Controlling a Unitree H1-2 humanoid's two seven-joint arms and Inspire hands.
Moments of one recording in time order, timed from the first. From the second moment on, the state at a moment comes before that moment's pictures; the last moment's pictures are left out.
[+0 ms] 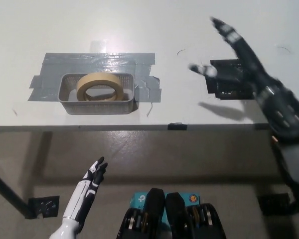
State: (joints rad) left_arm -0.02 0.12 -0.09 0.05 0.13 -0.06 -0.06; right_arm -0.62 -0.23 0.04 0.22 -0.20 0.13 0.19
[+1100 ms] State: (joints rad) left_arm -0.05 0.12 -0.04 0.03 0.13 -0.06 -0.06; right_arm -0.07 -0.06 -0.07 0.02 0.25 0.07 0.32
